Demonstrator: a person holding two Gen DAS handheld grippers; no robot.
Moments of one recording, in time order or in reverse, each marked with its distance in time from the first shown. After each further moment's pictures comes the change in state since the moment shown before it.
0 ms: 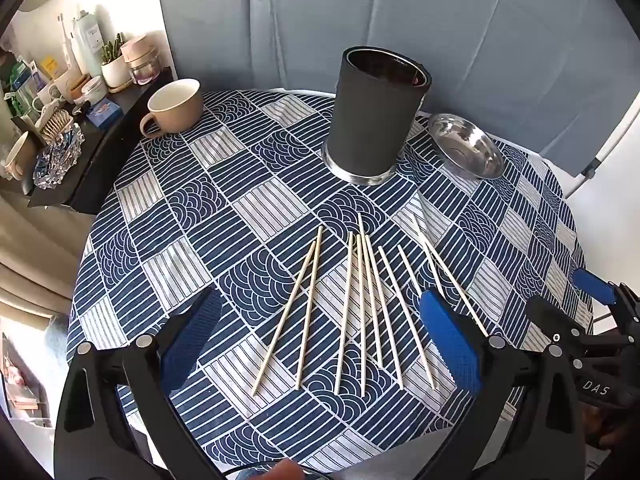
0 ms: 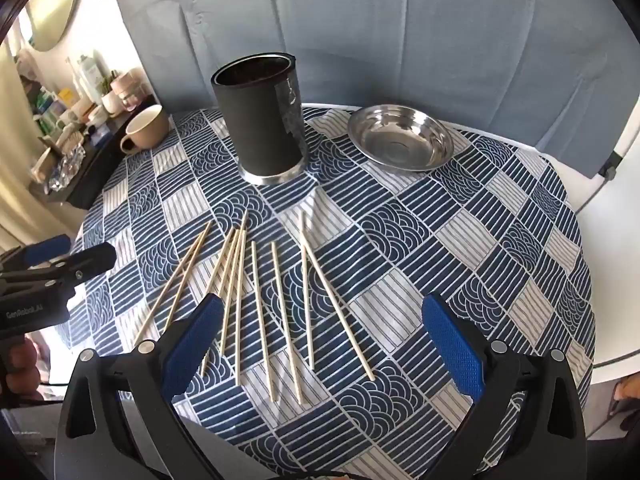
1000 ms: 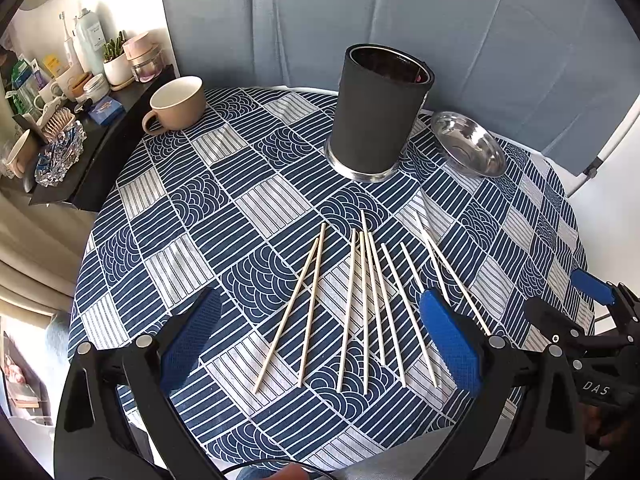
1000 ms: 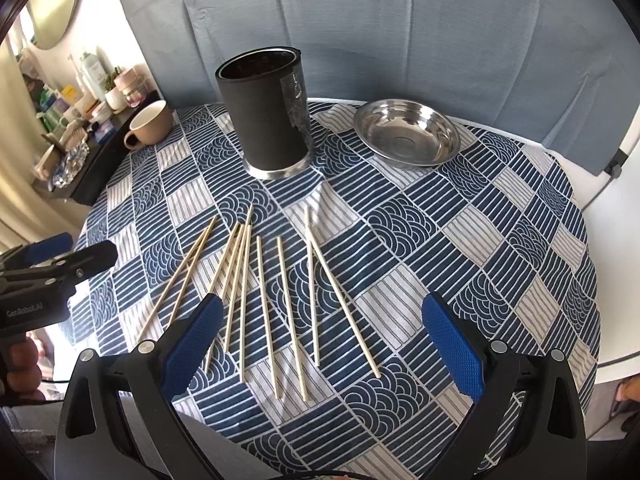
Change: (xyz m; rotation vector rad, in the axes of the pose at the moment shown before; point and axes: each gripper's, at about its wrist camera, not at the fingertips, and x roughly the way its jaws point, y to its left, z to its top) left arm 0.000 0.000 -0.003 0.009 0.007 0.026; right arm 0.003 0.003 -0.002 0.001 0.014 0.025
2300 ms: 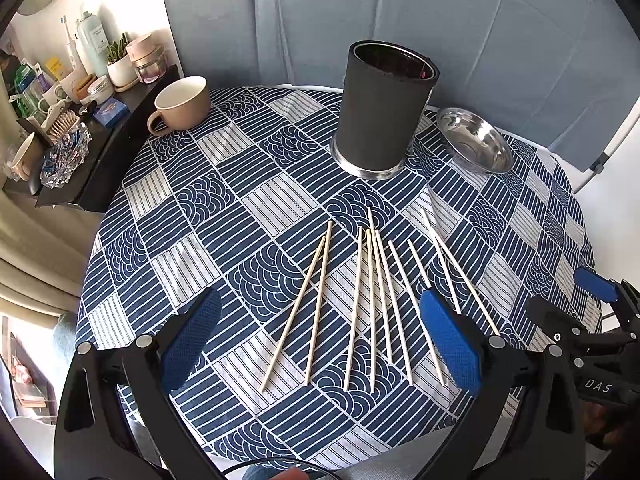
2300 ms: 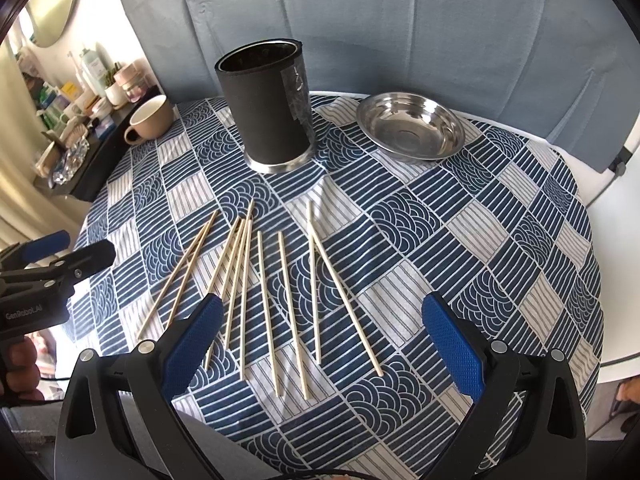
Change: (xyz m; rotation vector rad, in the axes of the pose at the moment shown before) left arm 0.001 -0.001 0.000 0.005 0.006 0.031; right arm 0.006 0.000 -0.001 -0.002 0.021 0.009
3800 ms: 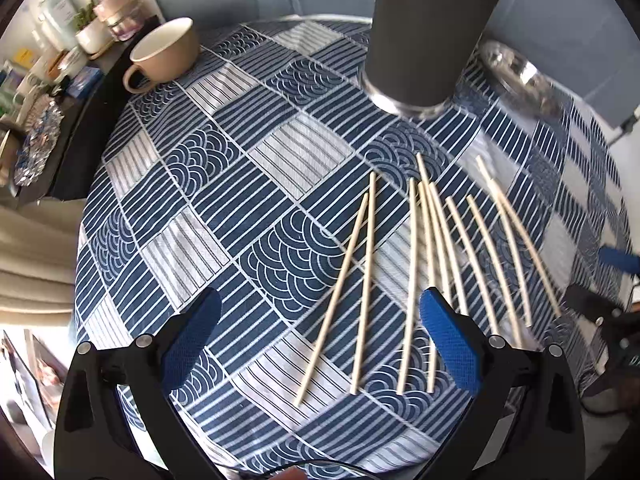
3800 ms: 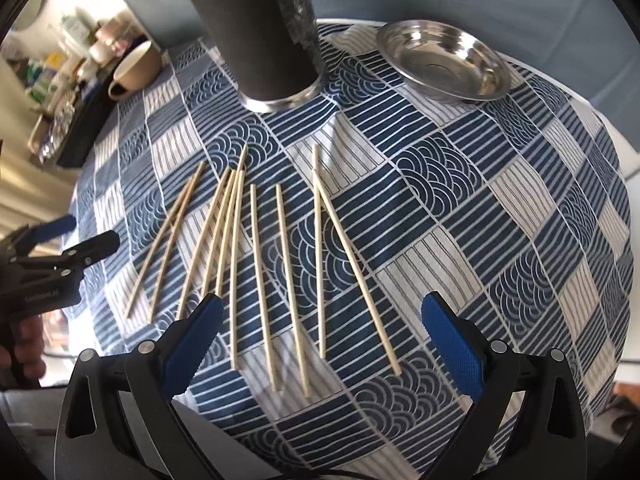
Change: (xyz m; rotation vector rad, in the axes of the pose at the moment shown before) left arm 0.084 0.025 0.004 0.080 0.226 0.054; right arm 0.076 -0.003 0.010 -0.046 0.252 0.056
